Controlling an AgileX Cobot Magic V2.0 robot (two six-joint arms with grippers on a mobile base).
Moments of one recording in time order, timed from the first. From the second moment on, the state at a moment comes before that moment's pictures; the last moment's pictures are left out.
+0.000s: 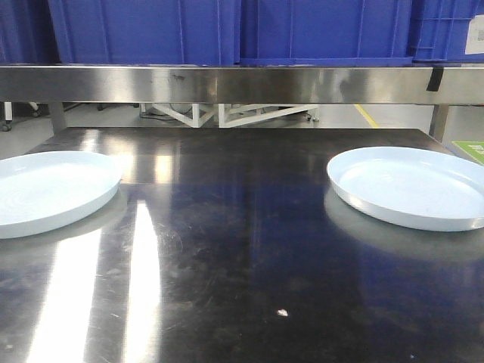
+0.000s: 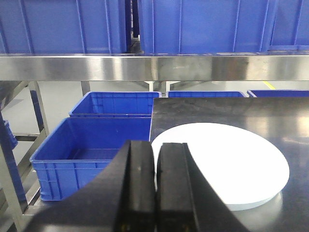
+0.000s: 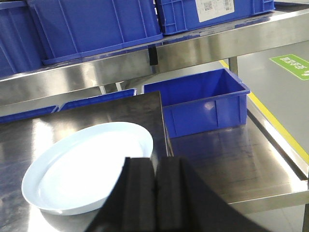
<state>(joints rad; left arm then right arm) -0.04 -0.01 0.01 -0.02 0.09 0.00 -0.08 -0.01 0.03 0.06 0.10 0.20</state>
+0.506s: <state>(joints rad) -0.04 -0.01 0.01 -0.02 0.09 0.00 -0.08 -0.01 0.03 0.06 0.10 0.20</state>
